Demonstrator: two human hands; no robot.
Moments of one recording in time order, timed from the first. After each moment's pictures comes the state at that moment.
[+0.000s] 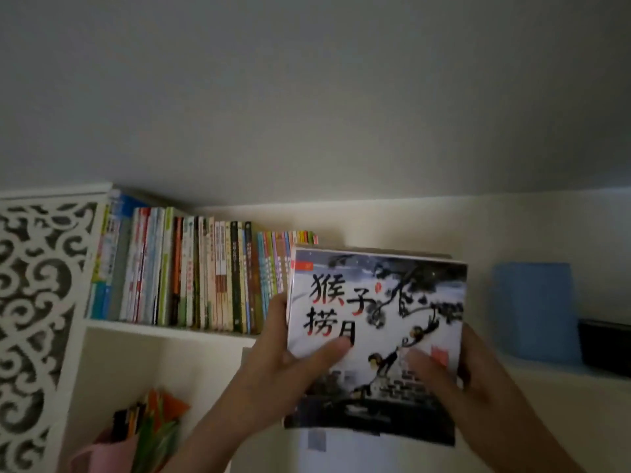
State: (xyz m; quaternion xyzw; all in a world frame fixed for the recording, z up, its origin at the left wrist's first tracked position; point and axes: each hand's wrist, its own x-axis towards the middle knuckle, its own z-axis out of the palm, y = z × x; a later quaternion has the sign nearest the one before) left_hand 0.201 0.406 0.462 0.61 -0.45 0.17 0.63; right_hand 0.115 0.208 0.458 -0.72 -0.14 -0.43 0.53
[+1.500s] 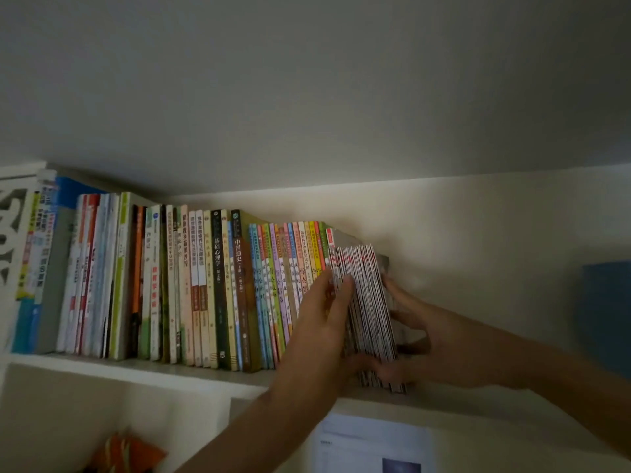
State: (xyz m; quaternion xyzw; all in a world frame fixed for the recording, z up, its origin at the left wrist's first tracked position) left_hand 0.381 0.346 0.490 0.75 -0.41 0.44 0.28; right_hand 0.312 0.156 0.531 -0.91 -0.27 -0.17 0.27
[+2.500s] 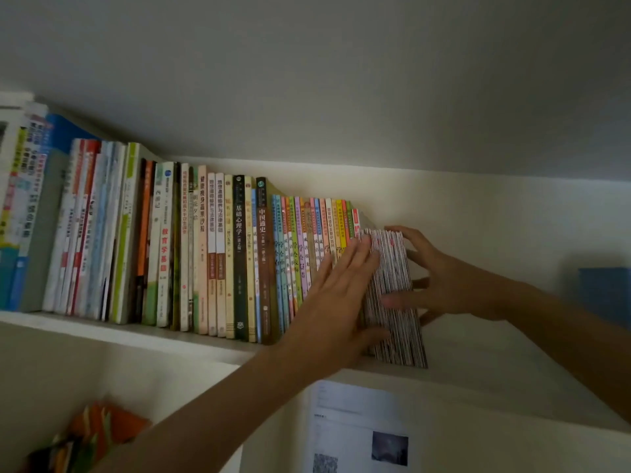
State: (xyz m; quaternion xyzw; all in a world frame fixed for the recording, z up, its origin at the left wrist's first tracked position) left_hand 0.405 0.367 0.502 0.73 -0.49 0.43 0.21; right_hand 0.321 0.194 0.574 -0.92 -0.12 -0.19 0.31
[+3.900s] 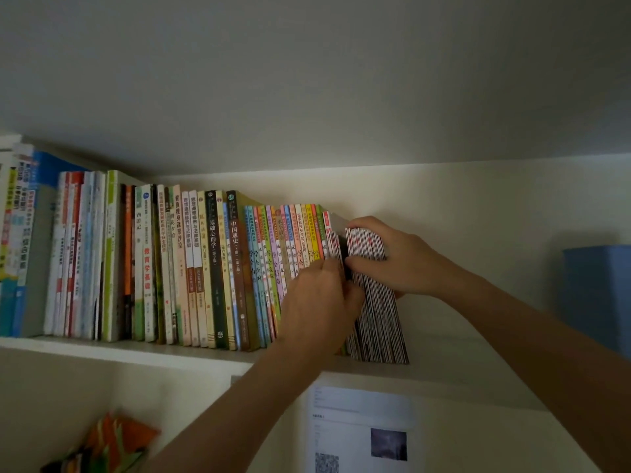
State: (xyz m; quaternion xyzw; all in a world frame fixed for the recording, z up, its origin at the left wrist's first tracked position) left_hand 0.374 0.335 0.523 0.74 -0.33 0.48 0.34; right_hand 0.331 0.200 0.585 -0.90 -0.13 -0.38 0.20
